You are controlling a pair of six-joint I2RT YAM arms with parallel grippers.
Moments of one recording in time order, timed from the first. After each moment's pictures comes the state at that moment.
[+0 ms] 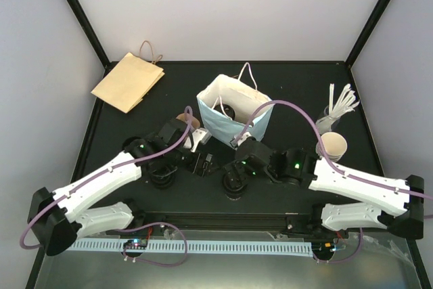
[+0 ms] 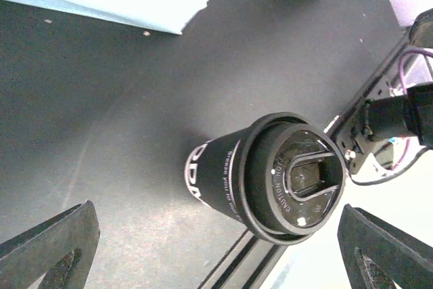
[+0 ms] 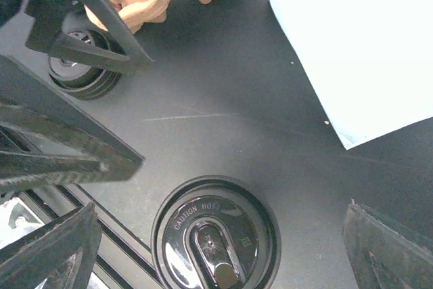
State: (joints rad) left arm -0.75 1.08 0.81 -0.57 0.44 -0.43; right arm 1.22 1.15 1.08 -0.84 0.27 0.56
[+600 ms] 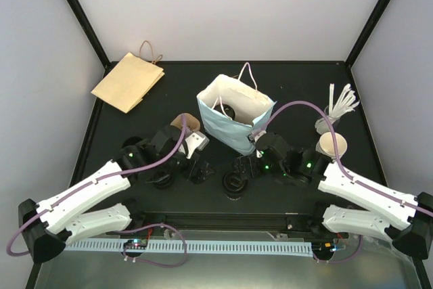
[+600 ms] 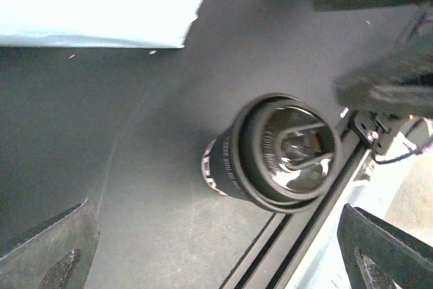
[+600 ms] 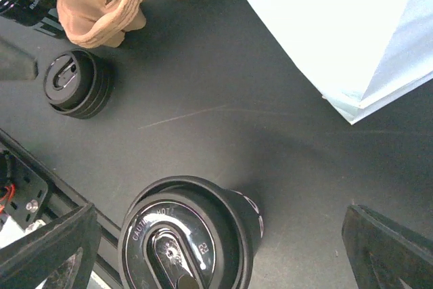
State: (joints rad) left arm -0.81 0.95 0.83 -0.68 0.28 -0.32; right arm 1.01 1.01 0.87 -0.70 0.07 0.61
